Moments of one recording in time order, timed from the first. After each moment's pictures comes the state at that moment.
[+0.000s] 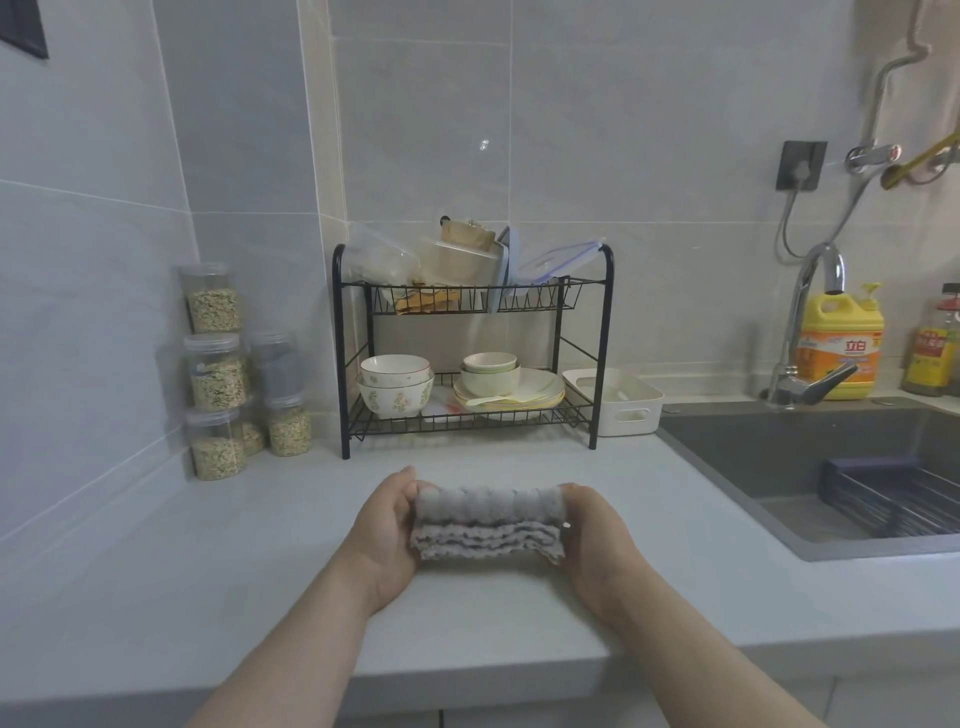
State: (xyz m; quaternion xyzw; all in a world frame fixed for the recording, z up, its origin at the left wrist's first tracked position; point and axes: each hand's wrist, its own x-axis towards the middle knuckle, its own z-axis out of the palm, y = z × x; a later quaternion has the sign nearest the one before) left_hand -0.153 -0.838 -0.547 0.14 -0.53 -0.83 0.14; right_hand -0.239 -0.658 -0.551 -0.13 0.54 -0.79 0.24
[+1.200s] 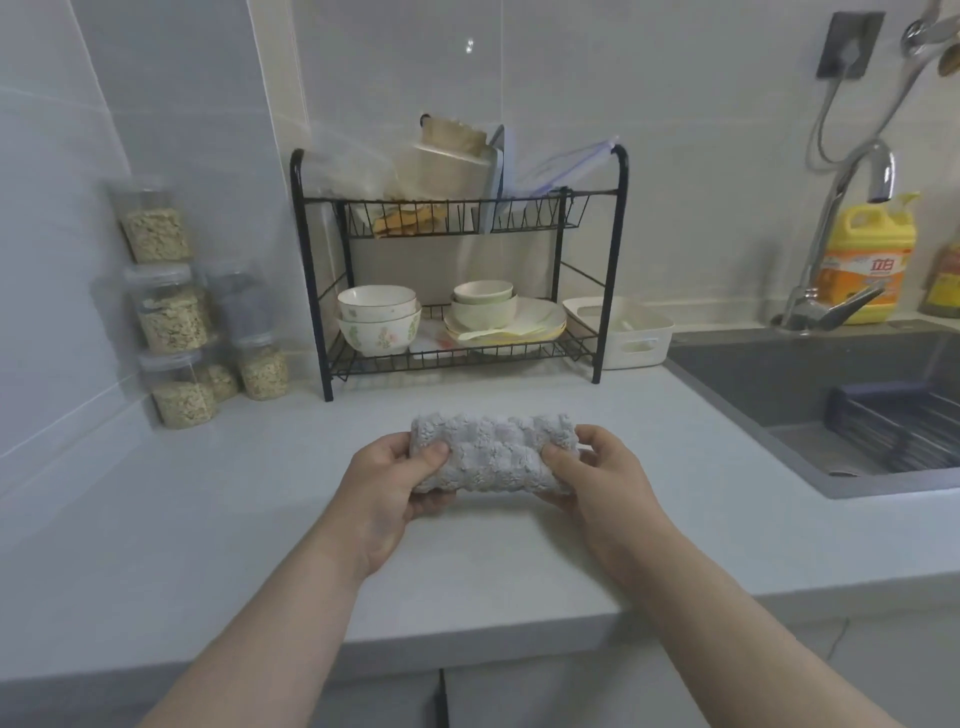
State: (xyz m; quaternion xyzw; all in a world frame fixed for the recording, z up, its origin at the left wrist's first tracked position) left_hand -0.155 -0.830 -0.551 0.15 -0.60 -0.76 0.20; right_hand -0.236 -0.654 -0.556 -0.15 0.60 -0.78 0.13
